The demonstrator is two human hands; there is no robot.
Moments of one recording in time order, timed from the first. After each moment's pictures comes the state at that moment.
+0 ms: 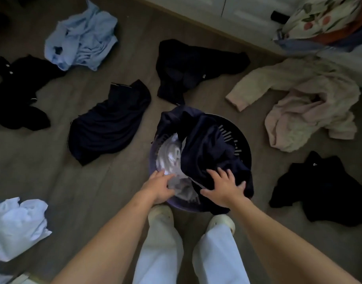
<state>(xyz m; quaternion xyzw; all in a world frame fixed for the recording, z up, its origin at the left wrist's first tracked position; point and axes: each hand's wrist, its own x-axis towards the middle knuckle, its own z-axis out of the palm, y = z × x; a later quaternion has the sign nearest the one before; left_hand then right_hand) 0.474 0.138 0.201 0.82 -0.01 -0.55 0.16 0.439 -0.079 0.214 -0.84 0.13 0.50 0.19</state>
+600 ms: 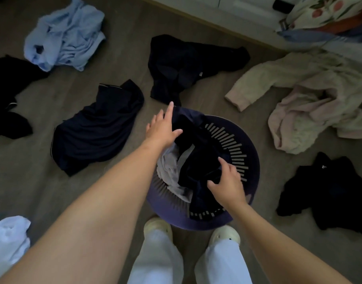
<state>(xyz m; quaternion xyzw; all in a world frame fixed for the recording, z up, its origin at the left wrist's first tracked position) 0.626 0.089 0.156 0.92 0.00 -0.34 0.20 0.459 -0.079 0.159 -0.87 0.26 0.29 0.29</state>
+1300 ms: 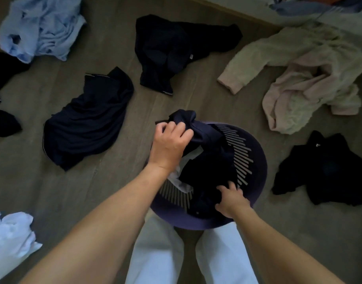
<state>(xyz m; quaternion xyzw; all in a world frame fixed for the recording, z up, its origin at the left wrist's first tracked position) 0.544 0.068 0.171 0.94 -0.32 0.06 0.06 0.393 -0.096 0.146 -0.78 0.22 0.57 0.14</state>
